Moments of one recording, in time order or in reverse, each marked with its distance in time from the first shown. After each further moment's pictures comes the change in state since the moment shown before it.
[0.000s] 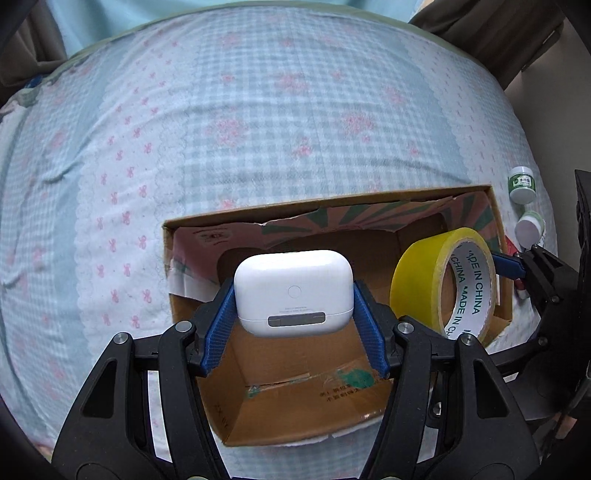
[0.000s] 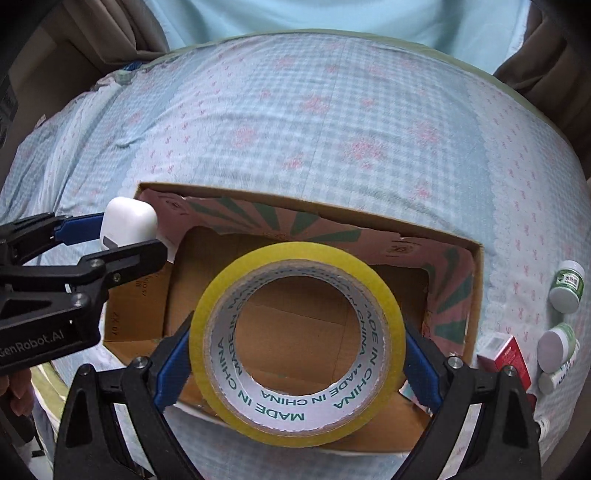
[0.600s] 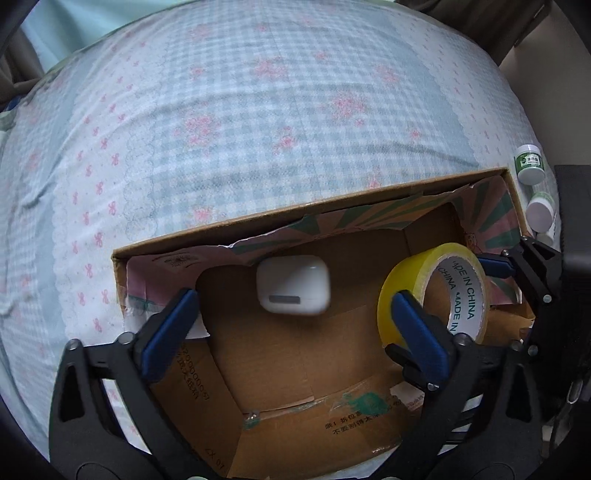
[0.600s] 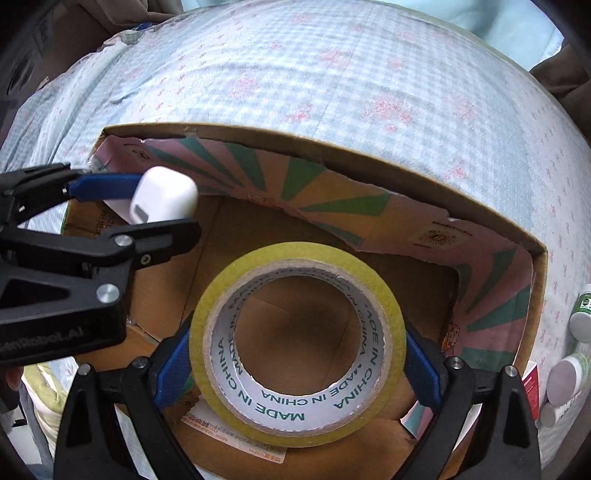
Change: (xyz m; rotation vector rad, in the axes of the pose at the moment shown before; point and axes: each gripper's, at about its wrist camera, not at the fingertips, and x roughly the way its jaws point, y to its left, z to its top) left arm 0.026 -0.012 0.011 0.088 0.006 -0.013; right arm 0.047 -0.005 -0.005 -0.096 0.105 0.038
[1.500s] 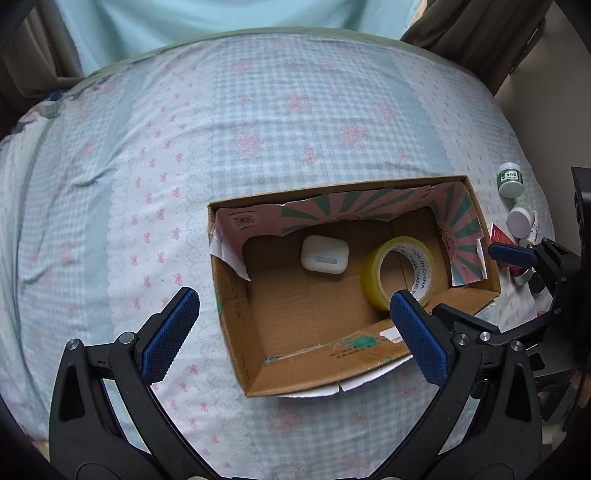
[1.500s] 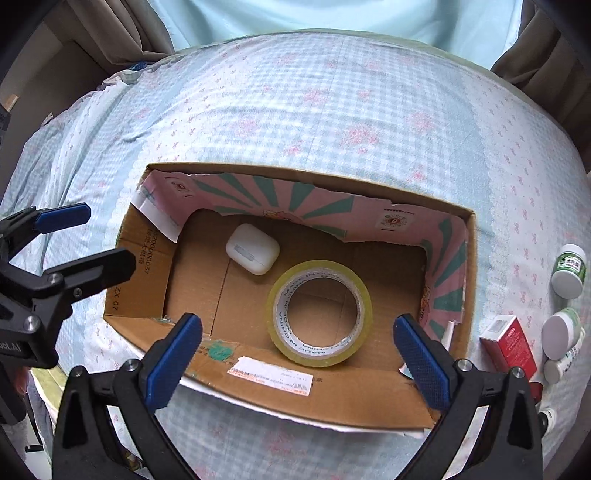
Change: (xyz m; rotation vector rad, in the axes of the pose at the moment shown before) left arm -0.106 0.006 -0.053 -0.053 -0.098 0.057; right arm -0.081 0.012 -0.032 0.117 -0.131 -0.033
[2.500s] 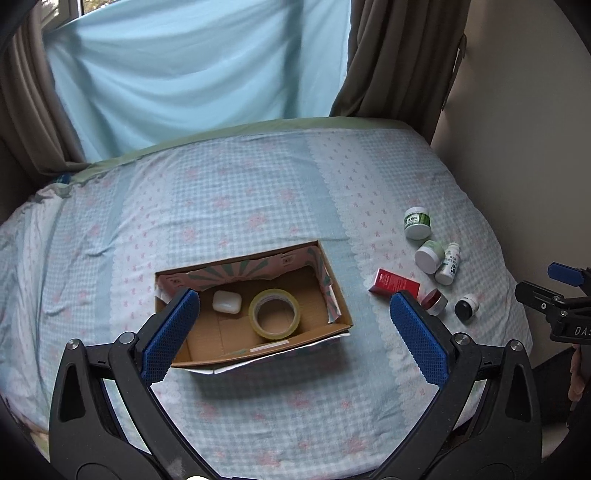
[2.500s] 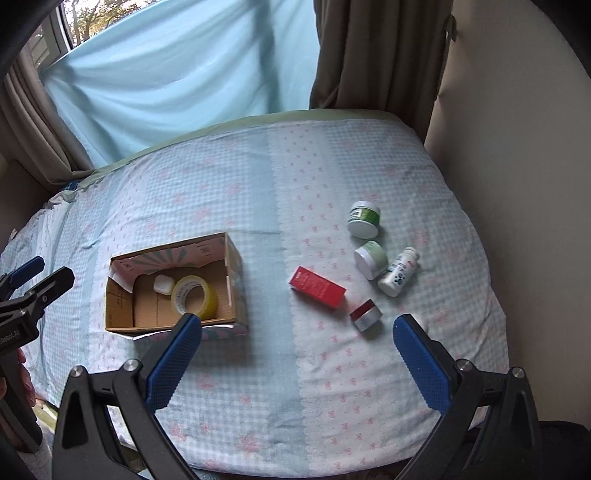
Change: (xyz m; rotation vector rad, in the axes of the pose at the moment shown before) left arm -0.176 -0.215 -0.020 0.084 -0.277 0.024; right arm -0.256 -0.169 -0.141 0.369 -0.230 -0.215
